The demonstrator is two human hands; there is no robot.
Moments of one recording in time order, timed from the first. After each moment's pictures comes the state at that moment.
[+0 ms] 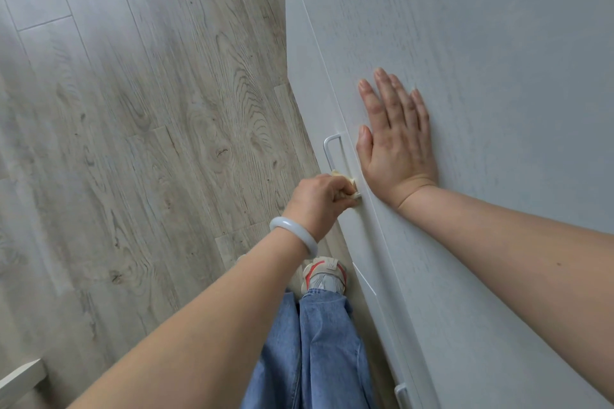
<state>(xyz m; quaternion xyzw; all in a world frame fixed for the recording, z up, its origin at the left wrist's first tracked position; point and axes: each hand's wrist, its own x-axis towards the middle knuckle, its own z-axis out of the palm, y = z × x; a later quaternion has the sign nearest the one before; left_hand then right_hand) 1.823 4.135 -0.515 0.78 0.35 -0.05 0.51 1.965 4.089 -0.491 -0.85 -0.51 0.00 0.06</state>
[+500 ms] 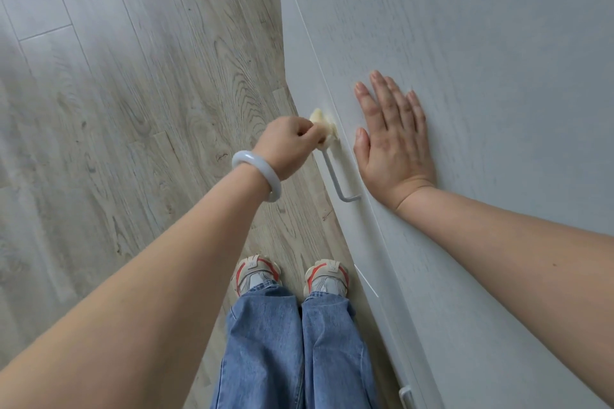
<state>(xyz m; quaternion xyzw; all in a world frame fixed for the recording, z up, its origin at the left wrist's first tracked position) 1.845 4.221 -0.488 0.76 0.41 -0.07 0.49 1.965 4.089 -0.490 -0.85 -0.51 0.00 0.06</state>
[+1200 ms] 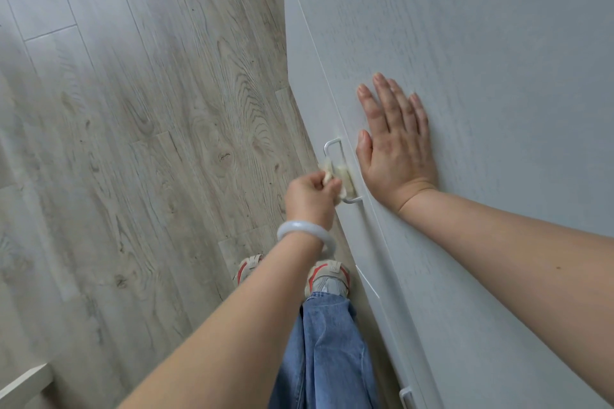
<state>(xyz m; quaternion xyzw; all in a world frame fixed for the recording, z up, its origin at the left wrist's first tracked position) 1.836 4.130 -0.505 0.43 0.61 0.03 0.66 1.966 4.089 -0.491 -0.86 -0.51 0.00 0.07</state>
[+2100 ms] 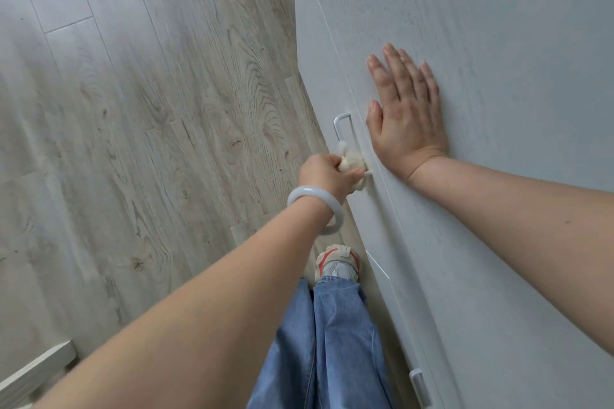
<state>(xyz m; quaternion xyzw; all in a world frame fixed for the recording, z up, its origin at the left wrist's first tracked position) 1.829 4.130 -0.497 0.53 0.56 -0.10 0.62 1.965 4.088 -0.492 -0.85 -0.51 0.00 0.08</state>
